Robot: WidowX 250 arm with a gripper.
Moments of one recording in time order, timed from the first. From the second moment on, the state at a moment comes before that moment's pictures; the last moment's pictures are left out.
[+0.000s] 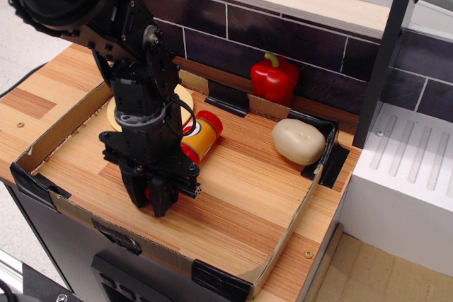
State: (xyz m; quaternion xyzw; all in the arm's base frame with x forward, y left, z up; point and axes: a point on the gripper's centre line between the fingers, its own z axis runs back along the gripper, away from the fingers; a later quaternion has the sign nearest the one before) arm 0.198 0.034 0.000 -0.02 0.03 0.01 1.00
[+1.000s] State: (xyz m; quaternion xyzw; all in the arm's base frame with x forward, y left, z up) arm 0.169 0.014 0.073 -0.02 0.36 0.09 0.93
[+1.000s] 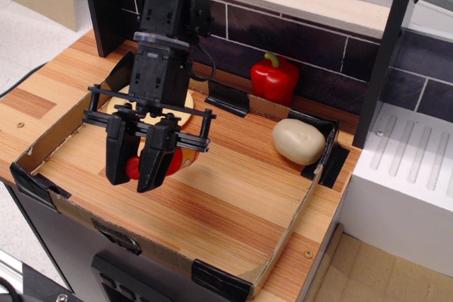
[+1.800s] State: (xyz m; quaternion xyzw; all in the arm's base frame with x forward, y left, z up) arm 0.170 -0.005 0.097 -0.08 0.61 0.15 0.77
